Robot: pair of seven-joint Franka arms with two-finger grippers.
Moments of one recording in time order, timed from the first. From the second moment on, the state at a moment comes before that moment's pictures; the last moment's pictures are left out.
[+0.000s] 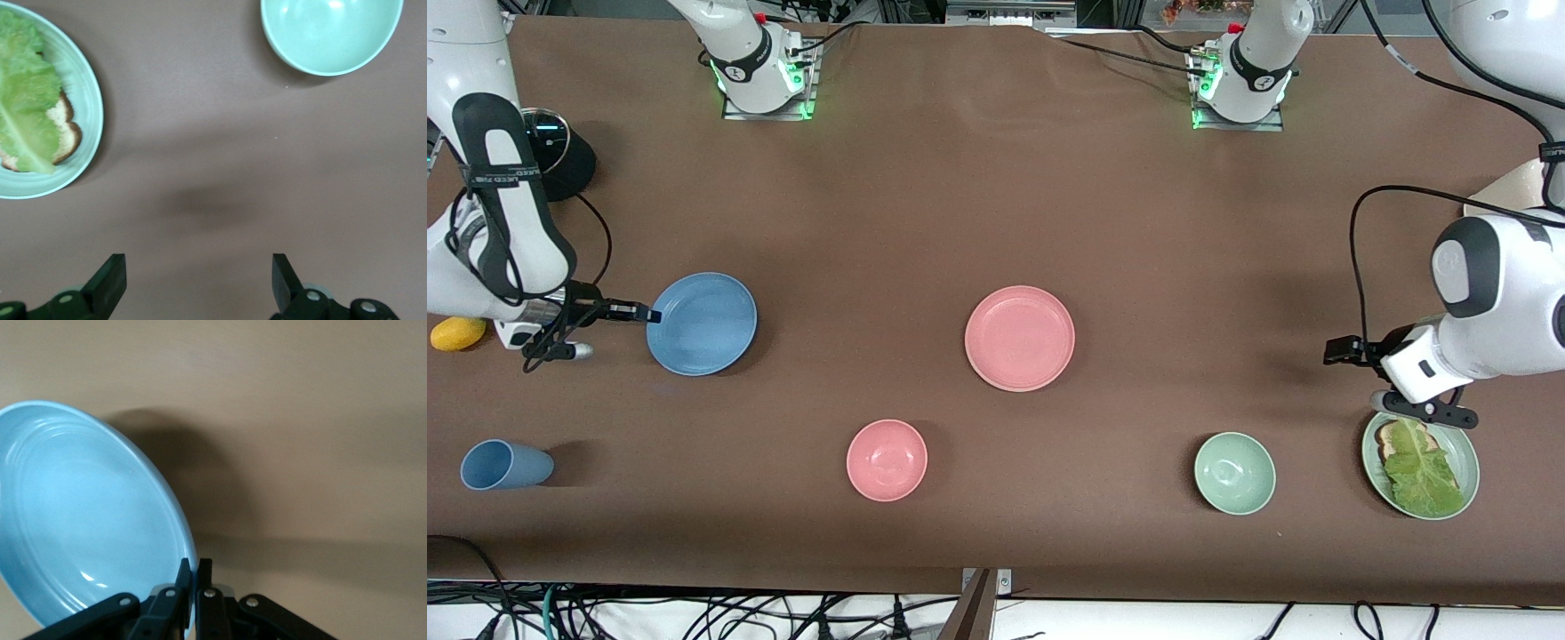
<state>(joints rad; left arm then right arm) -0.01 0.50 0.12 -1.58 -0.10 1.94 0.34 -0.14 0.53 -0.16 -1.83 0.43 2.02 -0.49</state>
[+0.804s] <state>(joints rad) -0.02 0.39 0.10 -1.47 -0.10 1.63 0.17 0.21 0.52 -0.15 -1.50 0.43 1.74 -0.03</state>
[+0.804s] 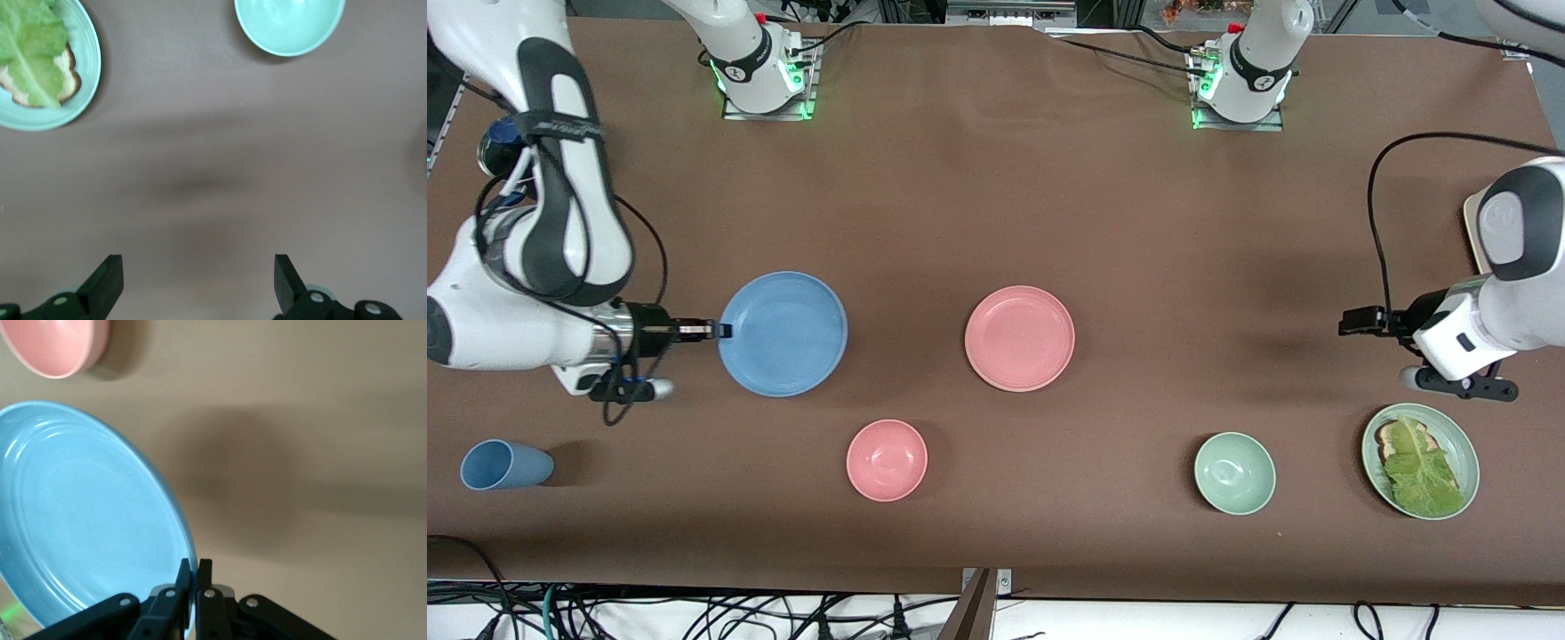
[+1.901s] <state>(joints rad) -0.03 0.18 0.07 -1.36 -0.10 1.40 0.08 0.69 0.70 -0.16 -1.50 0.41 2.11 0.56</state>
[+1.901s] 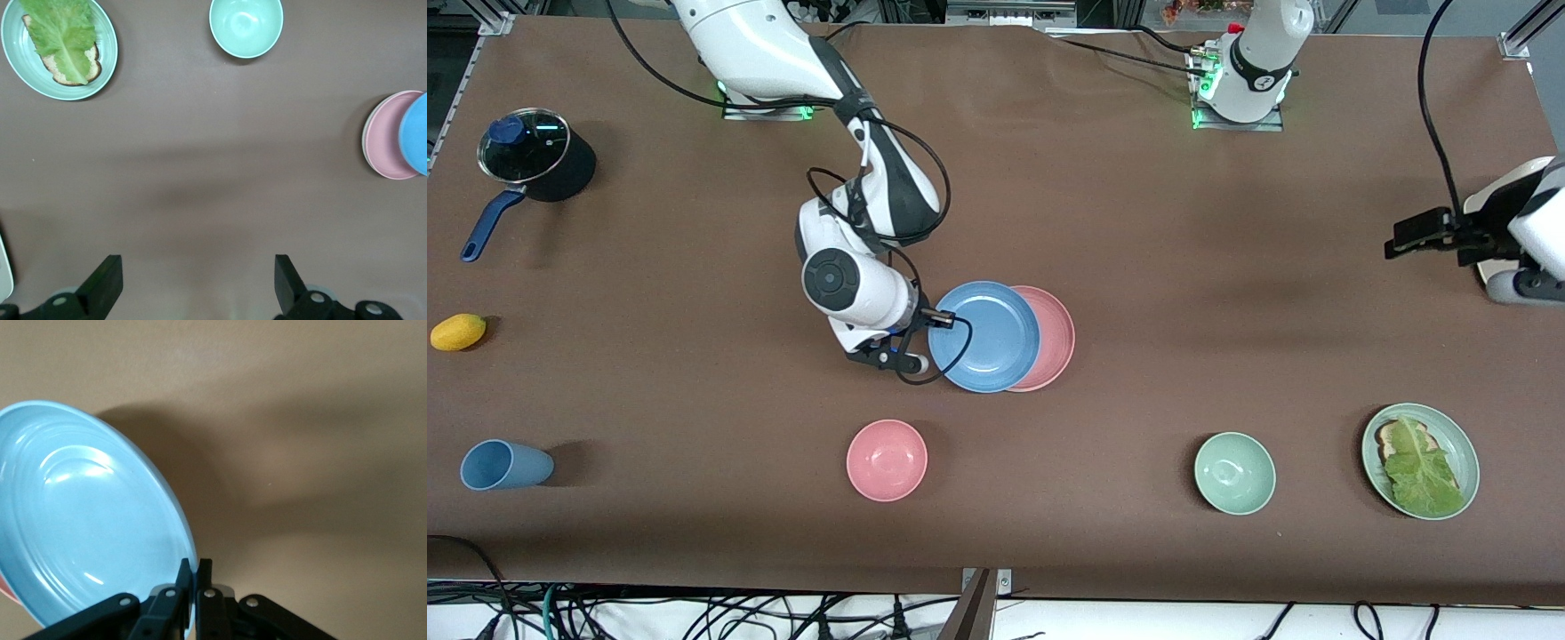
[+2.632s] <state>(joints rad) -0.03 0.15 0.06 -1.39 -0.10 1.17 0.08 0.75 0.72 -0.16 -1.50 0.34 2.18 0.66</state>
